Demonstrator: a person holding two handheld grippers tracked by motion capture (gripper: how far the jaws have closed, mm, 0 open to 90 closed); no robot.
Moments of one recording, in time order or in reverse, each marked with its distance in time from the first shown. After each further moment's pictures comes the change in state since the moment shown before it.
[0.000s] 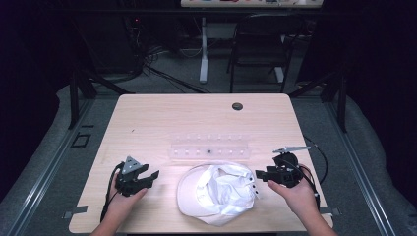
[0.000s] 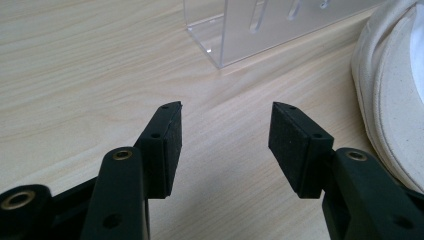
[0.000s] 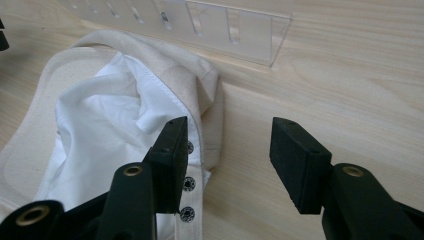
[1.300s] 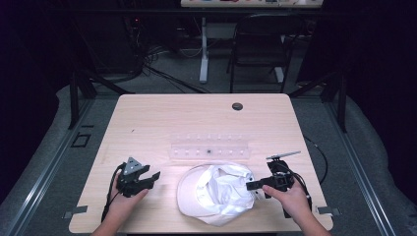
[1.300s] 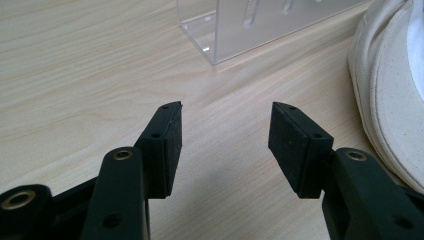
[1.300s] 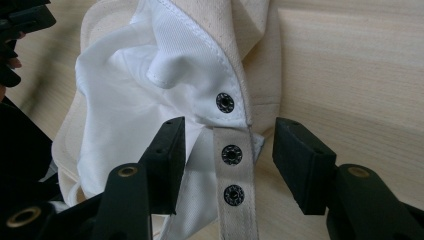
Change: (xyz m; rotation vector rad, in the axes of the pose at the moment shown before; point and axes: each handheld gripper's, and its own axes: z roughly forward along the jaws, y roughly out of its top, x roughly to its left) left arm -0.003 -0.001 0.002 0.011 -0.005 0.018; right arm -0.011 -0.017 0.039 0.188 0.247 0.160
